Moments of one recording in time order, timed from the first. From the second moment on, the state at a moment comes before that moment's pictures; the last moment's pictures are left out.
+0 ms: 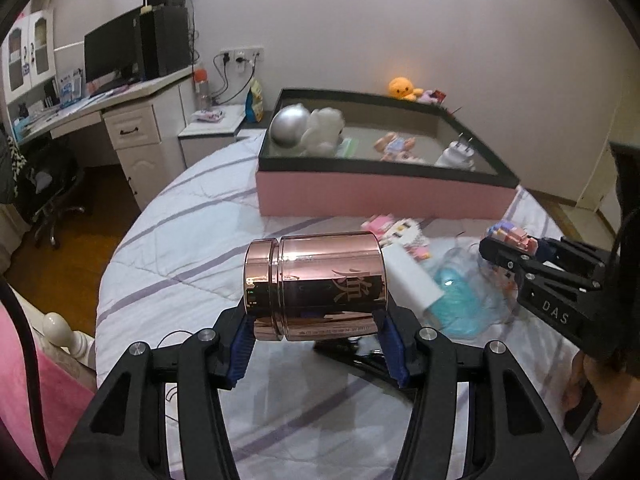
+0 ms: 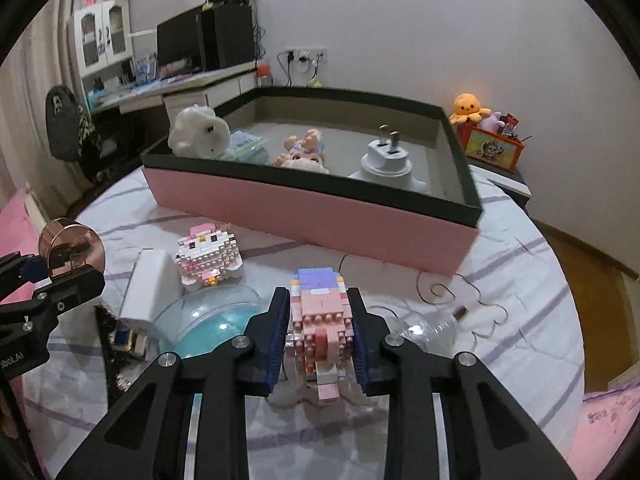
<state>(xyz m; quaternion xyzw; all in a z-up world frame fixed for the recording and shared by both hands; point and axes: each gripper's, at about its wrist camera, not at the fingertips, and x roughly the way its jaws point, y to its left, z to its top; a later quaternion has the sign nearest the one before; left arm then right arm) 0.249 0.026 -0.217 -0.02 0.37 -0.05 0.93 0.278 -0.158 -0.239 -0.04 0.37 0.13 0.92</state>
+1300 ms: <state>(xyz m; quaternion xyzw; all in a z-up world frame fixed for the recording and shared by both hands) 0.096 -0.021 -0.075 0.00 0.15 -0.05 0.99 0.105 -0.149 -0.094 -0.01 0.13 0.12 0.98</state>
